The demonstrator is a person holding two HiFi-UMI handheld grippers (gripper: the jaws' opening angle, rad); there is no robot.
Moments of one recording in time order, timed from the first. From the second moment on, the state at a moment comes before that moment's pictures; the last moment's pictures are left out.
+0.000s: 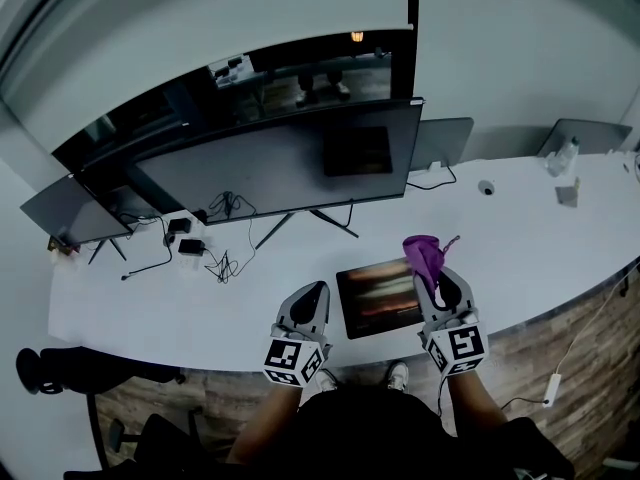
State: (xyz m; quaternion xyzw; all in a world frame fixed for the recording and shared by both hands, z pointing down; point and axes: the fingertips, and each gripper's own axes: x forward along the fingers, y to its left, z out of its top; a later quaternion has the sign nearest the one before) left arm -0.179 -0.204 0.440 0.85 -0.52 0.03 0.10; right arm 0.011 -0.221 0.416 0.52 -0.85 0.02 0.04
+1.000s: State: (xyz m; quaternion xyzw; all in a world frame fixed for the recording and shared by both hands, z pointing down) left arm -0.181 -0.200 0.435 0.85 -0.52 0.04 0.07; right arm -0.001 -0.215 0.400 0.50 -0.86 -0.03 0.04
